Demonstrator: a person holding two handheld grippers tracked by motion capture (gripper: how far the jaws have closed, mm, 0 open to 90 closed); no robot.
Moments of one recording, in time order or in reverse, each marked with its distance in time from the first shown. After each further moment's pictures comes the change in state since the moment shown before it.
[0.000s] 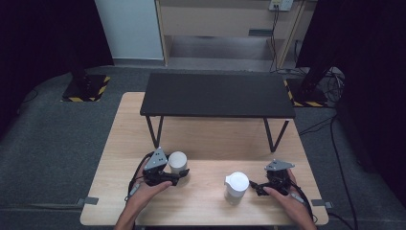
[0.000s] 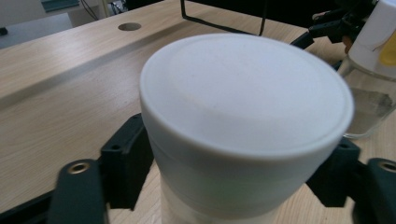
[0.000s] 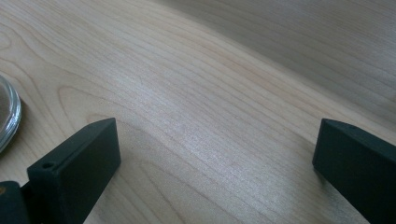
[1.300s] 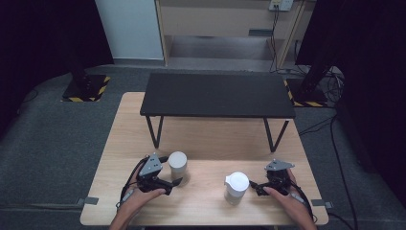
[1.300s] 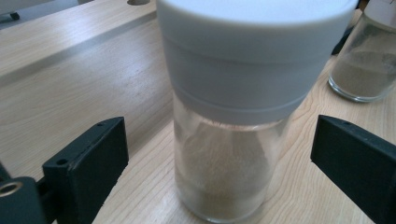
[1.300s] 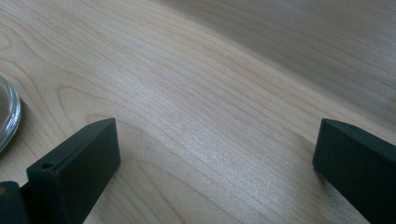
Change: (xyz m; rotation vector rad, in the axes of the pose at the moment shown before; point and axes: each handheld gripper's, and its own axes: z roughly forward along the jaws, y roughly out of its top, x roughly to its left) left arm -0.008 -0.005 -0.014 0.079 0.047 0.021; right arm 0.000 0.000 0.000 0.000 0.000 0.000
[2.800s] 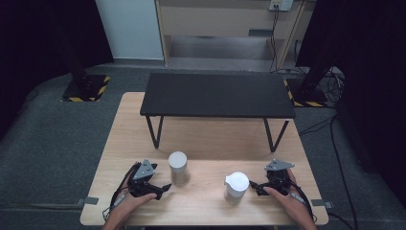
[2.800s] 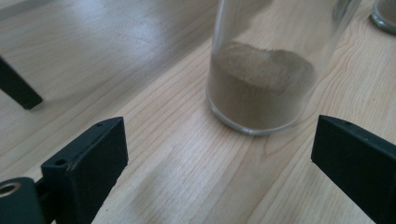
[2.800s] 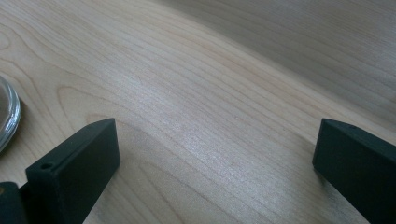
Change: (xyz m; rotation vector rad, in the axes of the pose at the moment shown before) left arm 0.007 -0.019 -0.011 0.125 0.043 -0.025; right arm 0.000 0.000 0.000 0.001 0.000 -0.001
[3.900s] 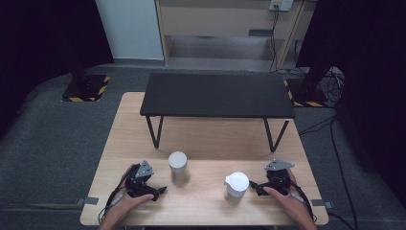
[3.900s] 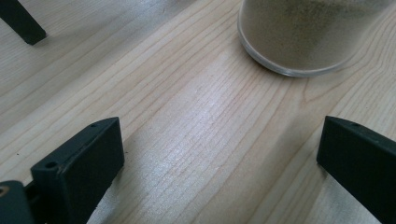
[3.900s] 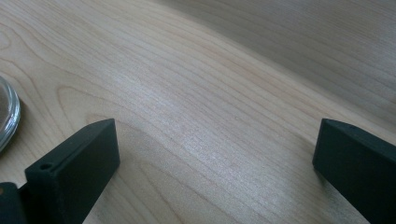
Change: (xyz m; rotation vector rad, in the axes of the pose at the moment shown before) left arm 0.007 0.008 0.004 0.168 0.037 -0.023; right arm 0.000 0.000 0.000 0.001 0.001 -0.002
